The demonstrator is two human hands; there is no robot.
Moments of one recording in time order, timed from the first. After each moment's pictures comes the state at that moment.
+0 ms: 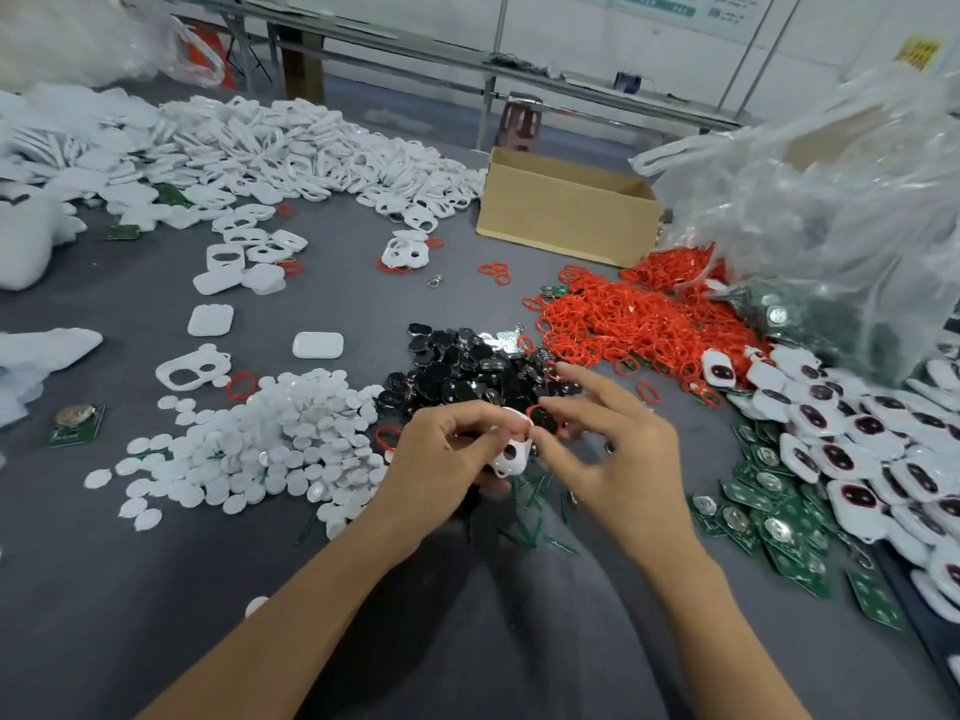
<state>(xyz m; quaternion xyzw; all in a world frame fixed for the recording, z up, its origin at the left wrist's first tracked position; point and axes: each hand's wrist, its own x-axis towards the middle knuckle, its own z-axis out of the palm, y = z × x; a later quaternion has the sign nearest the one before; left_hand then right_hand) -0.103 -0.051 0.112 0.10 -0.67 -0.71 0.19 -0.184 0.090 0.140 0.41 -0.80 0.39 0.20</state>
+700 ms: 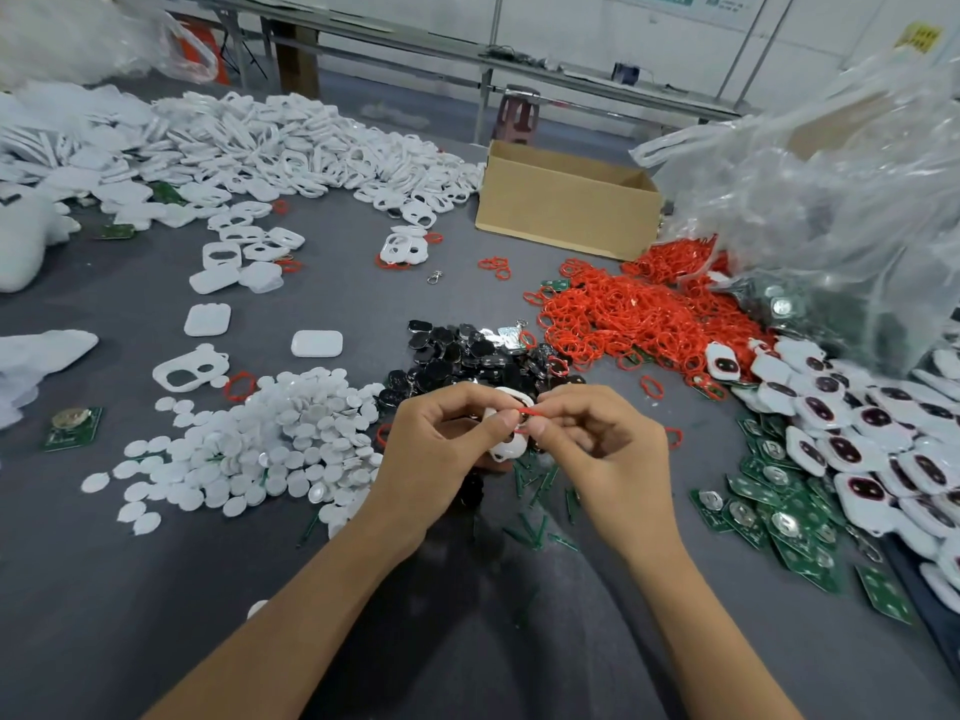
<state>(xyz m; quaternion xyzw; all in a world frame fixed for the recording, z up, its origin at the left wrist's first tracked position) -0.100 -0.051 0.120 0.09 -0.62 -0.74 0.24 -0.176 0.081 0.132 0.34 -0.69 0.63 0.01</state>
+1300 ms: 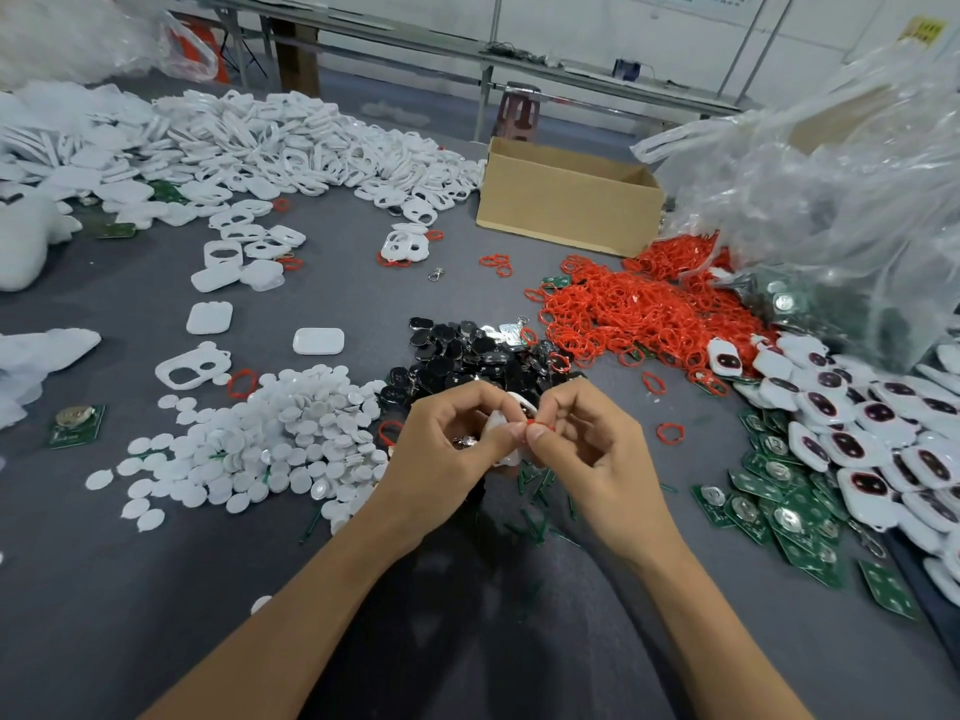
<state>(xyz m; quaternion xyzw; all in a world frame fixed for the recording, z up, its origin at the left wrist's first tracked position) -0.098 -0.053 0.118 -0.01 -0.69 -0.68 0.25 -0.169 0.083 0.135 0.38 -0.69 0.61 -0.07</state>
